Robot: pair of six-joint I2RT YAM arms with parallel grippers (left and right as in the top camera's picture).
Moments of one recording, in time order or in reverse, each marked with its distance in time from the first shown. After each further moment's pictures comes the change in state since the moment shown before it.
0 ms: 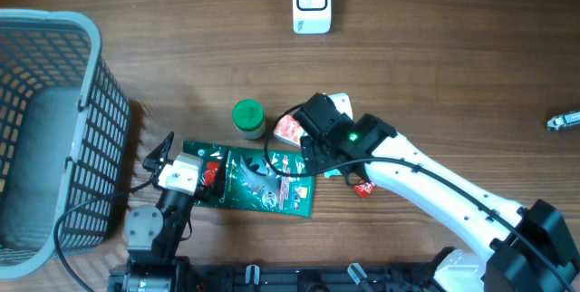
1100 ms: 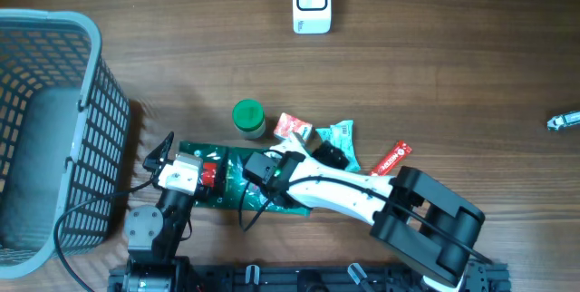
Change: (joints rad) left arm 0.000 0.000 0.000 0.000 0.000 0.000; right arm 0.282 0.388 0.032 -0.011 0.344 -0.186
